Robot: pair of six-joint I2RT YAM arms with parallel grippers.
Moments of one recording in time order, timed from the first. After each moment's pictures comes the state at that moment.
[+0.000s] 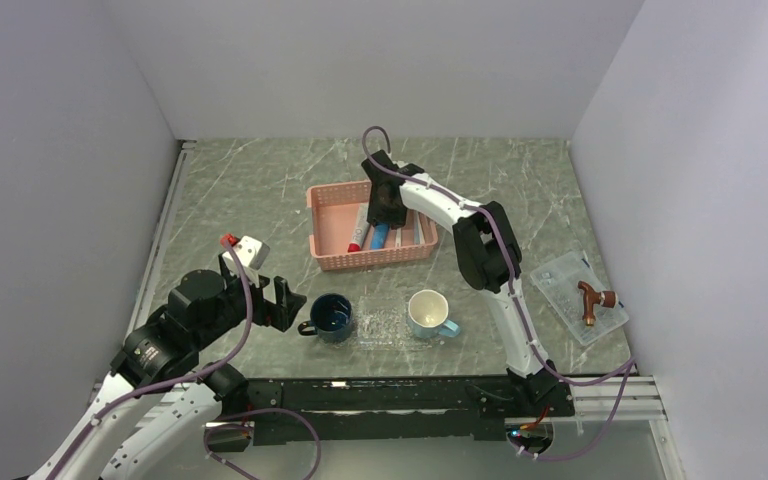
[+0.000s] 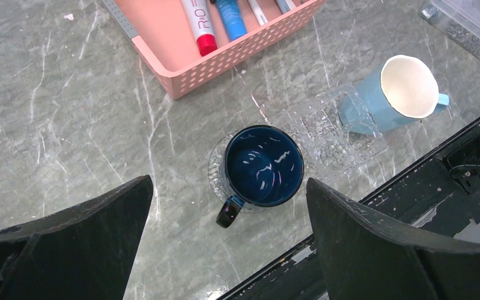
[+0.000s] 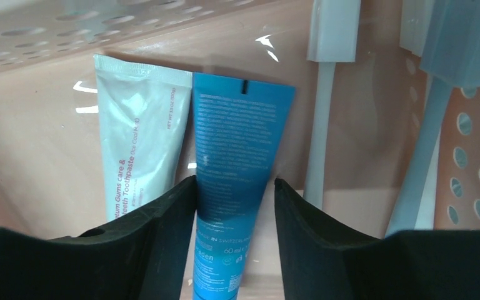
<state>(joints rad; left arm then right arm) -0.64 0.44 0.77 -0.74 -0.02 -0.25 0.60 2.35 1.97 -0.75 0.17 0.70</state>
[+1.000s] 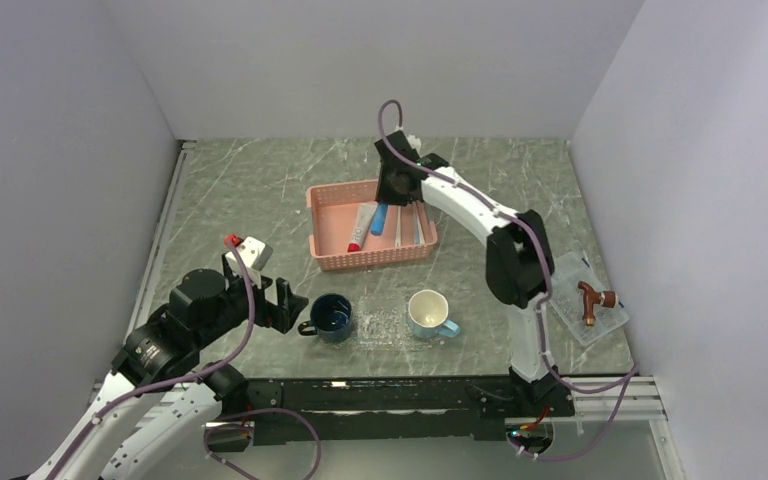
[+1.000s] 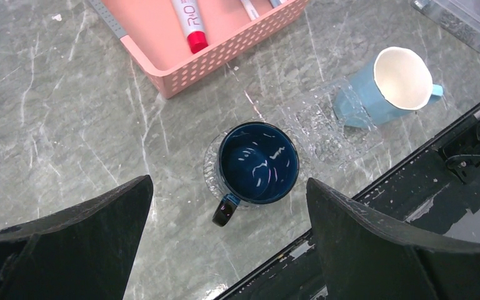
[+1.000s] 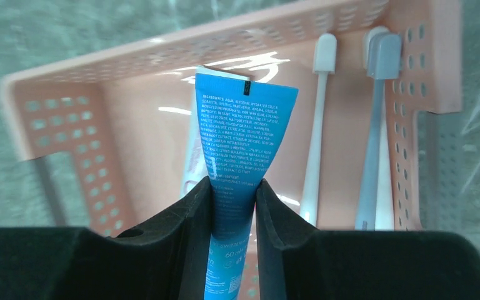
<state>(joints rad) -0.64 0.45 0.77 -0.74 0.01 -0.24 0.59 2.14 1.86 -0.67 0.17 0.68</state>
